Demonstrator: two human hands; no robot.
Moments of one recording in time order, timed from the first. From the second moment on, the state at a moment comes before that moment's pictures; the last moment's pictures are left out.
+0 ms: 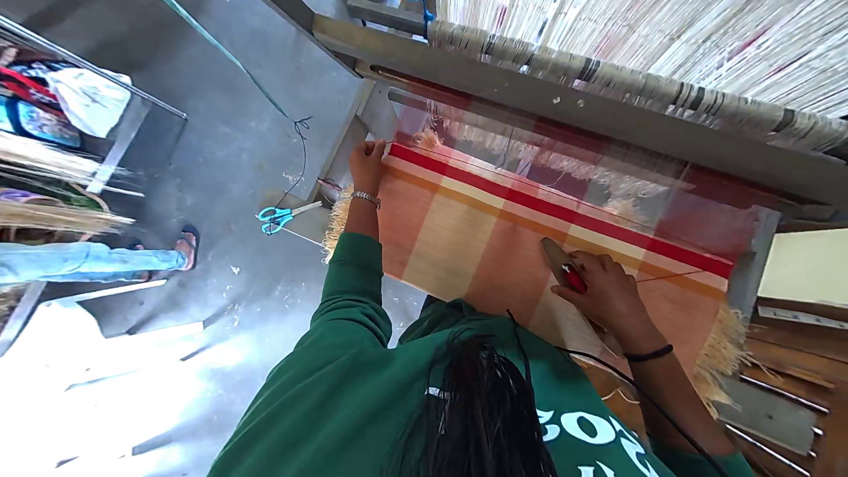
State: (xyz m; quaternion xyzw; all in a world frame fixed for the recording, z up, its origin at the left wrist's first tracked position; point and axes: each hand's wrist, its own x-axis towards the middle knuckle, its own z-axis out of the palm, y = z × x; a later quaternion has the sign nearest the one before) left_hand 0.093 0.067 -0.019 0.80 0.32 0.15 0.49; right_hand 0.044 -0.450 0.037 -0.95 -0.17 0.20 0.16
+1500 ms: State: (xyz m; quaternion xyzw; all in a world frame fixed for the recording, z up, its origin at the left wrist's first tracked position) left_hand 0.094 0.045 -0.007 0.84 0.35 0.12 0.40; right_hand 0.255 -0.393 0.075 -0.98 -0.09 -0.11 0.15
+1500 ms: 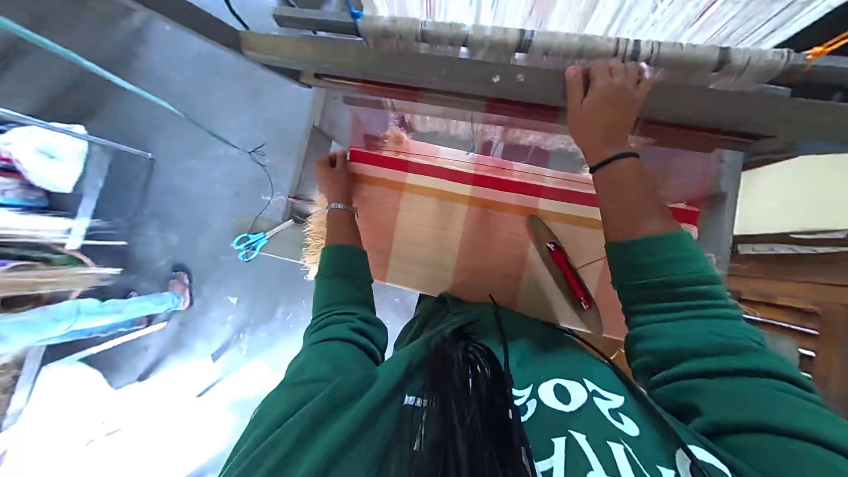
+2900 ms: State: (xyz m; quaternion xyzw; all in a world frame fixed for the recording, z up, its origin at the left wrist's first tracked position) left_hand -0.048 -0.106 -0.070 0.95 0.16 0.17 0.19; right_hand 0.138 -0.409 0.091 -0.98 -0.10 0.12 0.16
